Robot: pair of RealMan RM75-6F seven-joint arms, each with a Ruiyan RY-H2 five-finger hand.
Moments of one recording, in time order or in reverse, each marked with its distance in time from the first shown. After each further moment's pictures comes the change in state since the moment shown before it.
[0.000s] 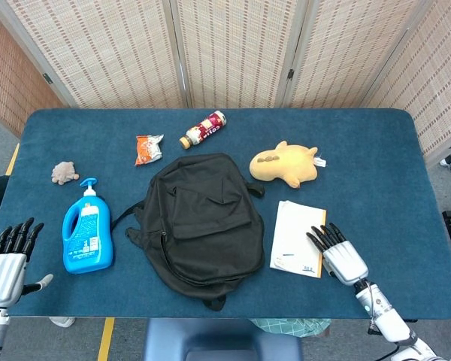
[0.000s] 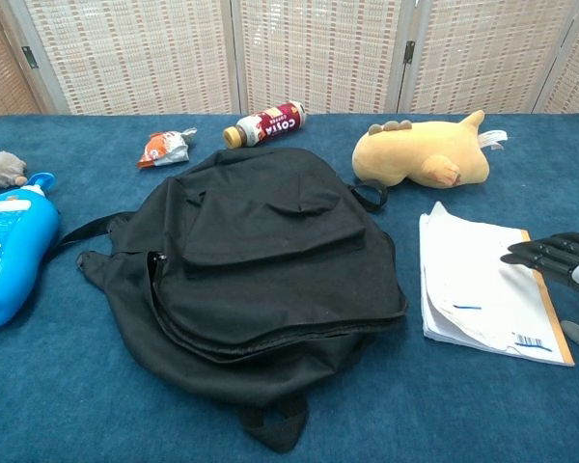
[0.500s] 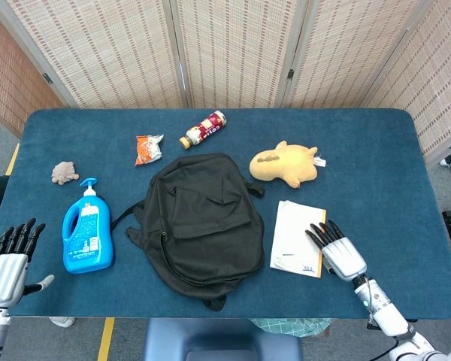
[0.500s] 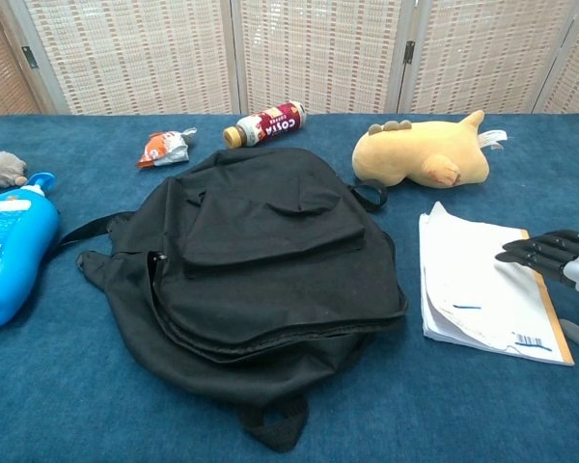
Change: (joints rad) left arm -0.002 -0.001 0.004 0.002 0.002 -0.005 -0.007; right arm 0.032 -0.001 0.004 0.007 0.011 -0.039 -0.009
